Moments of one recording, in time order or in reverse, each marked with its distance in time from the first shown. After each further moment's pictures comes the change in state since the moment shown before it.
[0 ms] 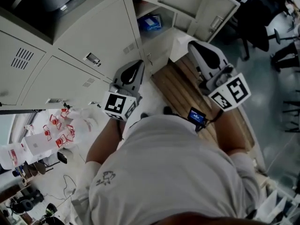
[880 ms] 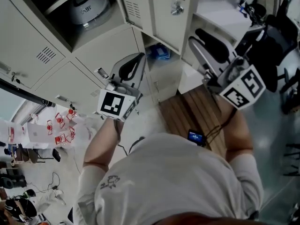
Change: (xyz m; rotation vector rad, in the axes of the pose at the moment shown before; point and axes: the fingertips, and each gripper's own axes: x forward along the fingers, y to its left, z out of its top) left arm 0.043 -0.012 0.156 0.255 -0.173 0.200; right arm 0.006 -0.055 0.135 -0.011 -0.179 0.285
